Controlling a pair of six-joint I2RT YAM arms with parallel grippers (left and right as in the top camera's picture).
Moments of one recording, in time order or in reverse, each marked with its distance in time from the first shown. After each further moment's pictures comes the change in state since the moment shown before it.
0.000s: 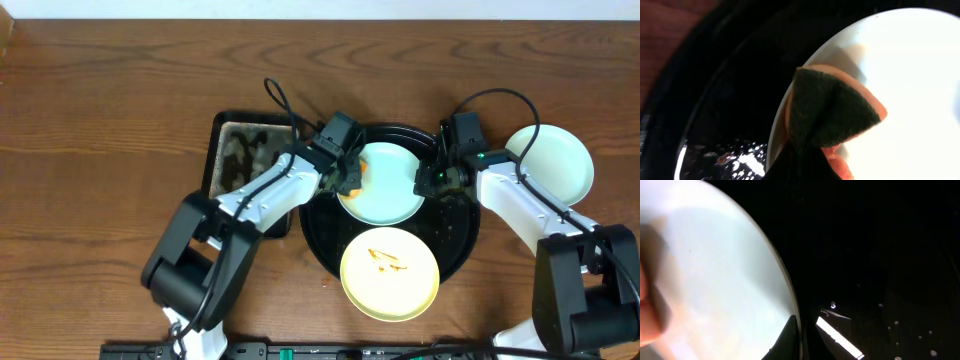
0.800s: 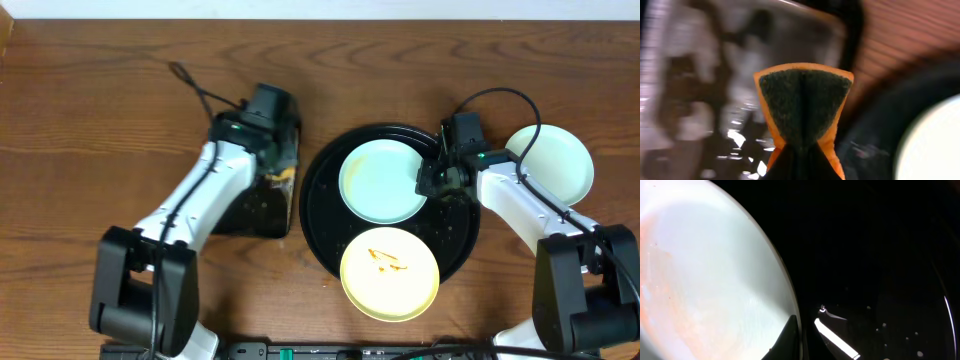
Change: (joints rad) left arm 0.279 -0.186 -0.002 -0.227 -0.135 0.081; right arm 0.000 0.000 0.000 0.005 0.031 -0.004
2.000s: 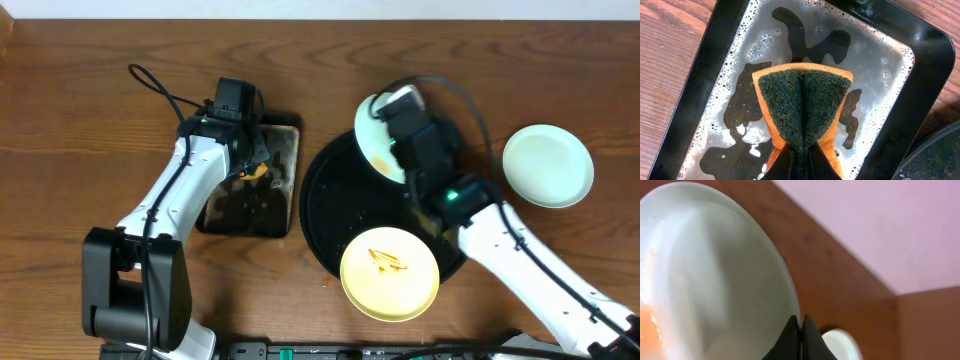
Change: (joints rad) left arm 0.125 0.000 0.000 -0.036 -0.021 0.004; right arm 0.372 -0.294 0.062 0.233 0.806 -0.780
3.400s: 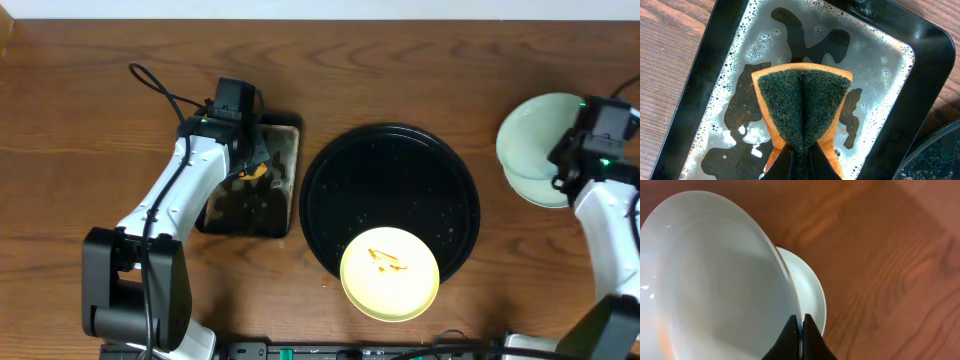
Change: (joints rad) left arm 0.000 0.000 0.000 0.000 0.000 0.014; right arm -0.850 0.066 0.002 -0.172 -0.249 0.663
